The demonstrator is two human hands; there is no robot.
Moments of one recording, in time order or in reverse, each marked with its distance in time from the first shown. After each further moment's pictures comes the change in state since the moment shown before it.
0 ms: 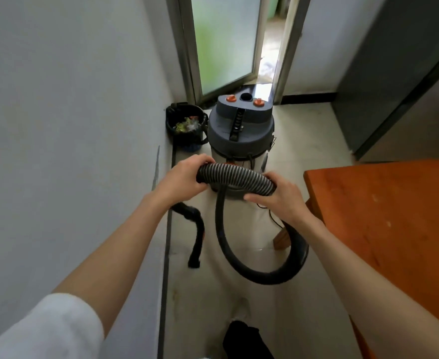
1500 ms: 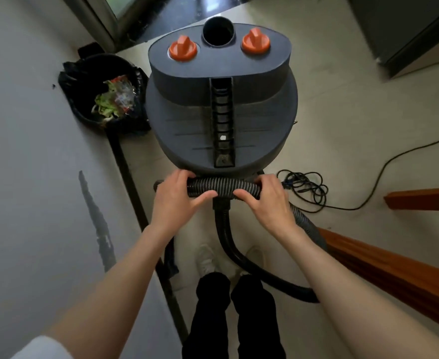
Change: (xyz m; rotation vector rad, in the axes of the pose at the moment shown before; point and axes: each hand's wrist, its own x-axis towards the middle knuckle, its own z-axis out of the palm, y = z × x) left_hand 0.379 -0.269 0.184 0.098 -0.141 -0.112; right_hand 0.361 0.218 0.156 -0.058 0.115 0.609
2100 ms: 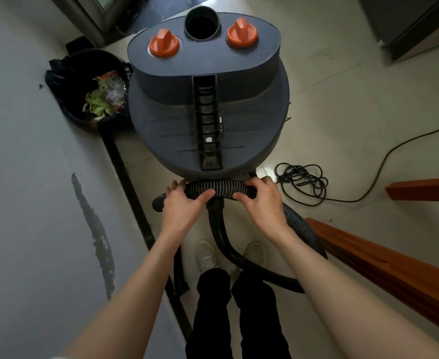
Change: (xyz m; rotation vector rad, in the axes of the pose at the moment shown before) left_hand 0.004 0.031 0.020 -0.266 -0.161 -0.488; right_hand 0.008 0.009 0.005 0.153 -0.014 0.098
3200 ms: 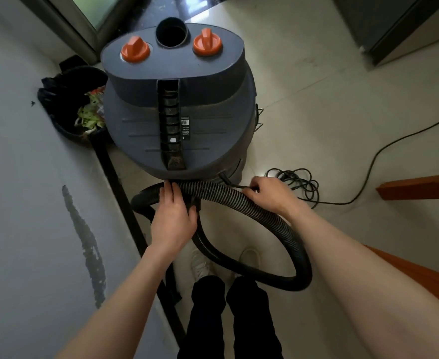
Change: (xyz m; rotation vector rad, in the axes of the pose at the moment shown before) left_hand -0.023 0.006 0.019 0.412 0.083 0.269; right_hand 0.043 0.036 -0.057 -0.435 -0.320 -0.080
